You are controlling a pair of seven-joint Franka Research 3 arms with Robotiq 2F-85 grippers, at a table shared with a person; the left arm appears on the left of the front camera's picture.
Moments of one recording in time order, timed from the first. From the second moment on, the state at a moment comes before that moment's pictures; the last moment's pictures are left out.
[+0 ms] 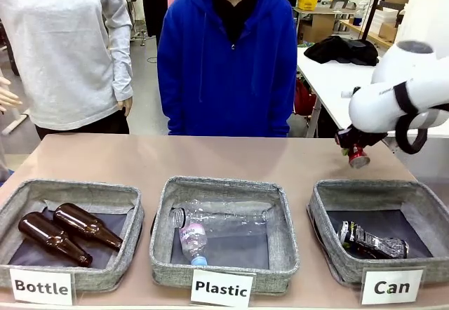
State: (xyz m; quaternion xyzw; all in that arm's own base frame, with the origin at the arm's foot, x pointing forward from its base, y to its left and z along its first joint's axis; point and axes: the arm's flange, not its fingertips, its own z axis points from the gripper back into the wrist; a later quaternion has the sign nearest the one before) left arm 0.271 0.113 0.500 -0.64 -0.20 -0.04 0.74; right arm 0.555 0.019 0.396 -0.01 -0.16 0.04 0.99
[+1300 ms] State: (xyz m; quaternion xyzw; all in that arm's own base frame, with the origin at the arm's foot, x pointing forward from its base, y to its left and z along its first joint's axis) left arm 0.271 0.113 0.500 -0.64 -0.20 -0.04 0.74; right arm 0.357 0.028 0.476 0.13 -0.03 0.64 0.76
